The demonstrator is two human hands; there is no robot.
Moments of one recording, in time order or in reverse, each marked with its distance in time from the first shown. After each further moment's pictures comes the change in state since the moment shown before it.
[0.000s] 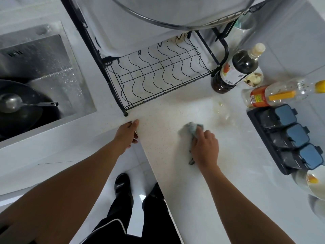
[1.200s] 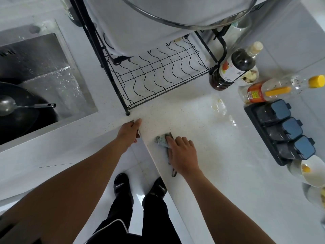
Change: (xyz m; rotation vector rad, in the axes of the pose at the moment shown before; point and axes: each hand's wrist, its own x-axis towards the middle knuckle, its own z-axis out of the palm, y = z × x) left_hand 0.005 0.001 -0.005 0.090 -0.026 0.021; right_hand -0.043 -0.070 0.012 -0.017 -0.124 -0.295
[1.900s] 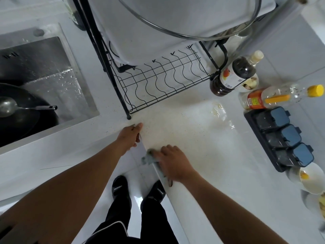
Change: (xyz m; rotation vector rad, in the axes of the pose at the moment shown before) left_hand -0.002 0.004 -0.007 0.017 -0.043 -0.030; right_hand 0.008 -0.017 -0.005 0.012 -0.206 -0.375
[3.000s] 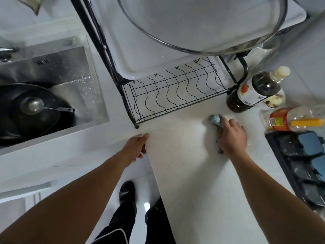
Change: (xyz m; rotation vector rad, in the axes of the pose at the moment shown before) left_hand 0.000 -0.004 0.006 -0.093 0.031 -0.121; right_hand 0.035 0.205 -0.047 -0.105 0.232 0.592
